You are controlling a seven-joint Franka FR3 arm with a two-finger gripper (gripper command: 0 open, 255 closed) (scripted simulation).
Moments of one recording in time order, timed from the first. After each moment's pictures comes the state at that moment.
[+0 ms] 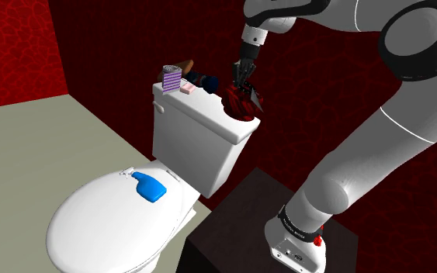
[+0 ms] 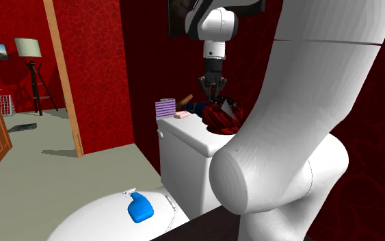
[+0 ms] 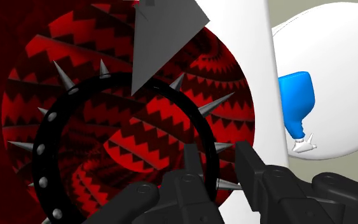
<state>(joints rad) -0.13 -0.14 -0.27 -1.98 -0.01 1.80 -0.25</state>
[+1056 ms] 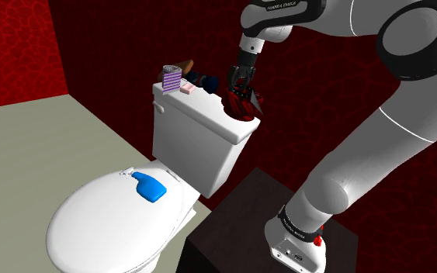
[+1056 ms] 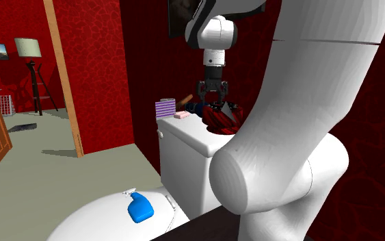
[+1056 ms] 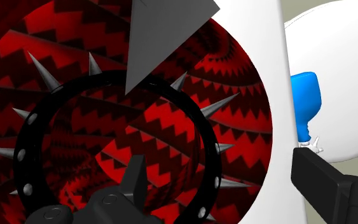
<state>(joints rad) -0.13 -0.13 -0.27 -2.05 0.00 1.87 -0.26</state>
